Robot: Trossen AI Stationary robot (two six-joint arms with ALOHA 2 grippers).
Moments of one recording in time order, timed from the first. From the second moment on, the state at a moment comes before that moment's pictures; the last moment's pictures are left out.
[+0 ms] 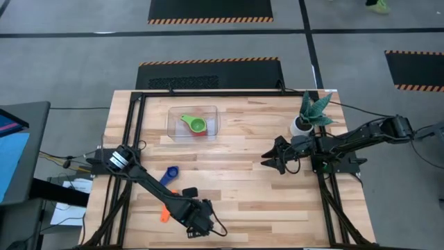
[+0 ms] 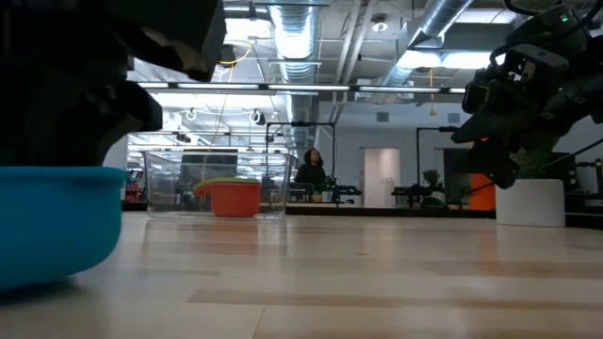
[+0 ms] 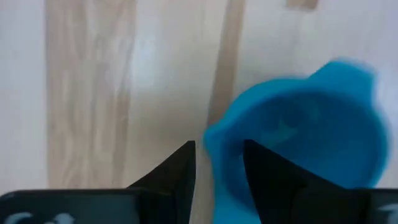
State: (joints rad) left arm -0.63 2.08 1.48 -0.86 -0.09 -0.79; right arm 0.02 0.98 0.12 0.47 -0.05 0.66
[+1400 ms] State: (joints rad) left arm 0.40 1.91 1.66 -1.23 -0.25 0.49; right arm 0.02 0.98 0.12 0.48 -0.05 0.71
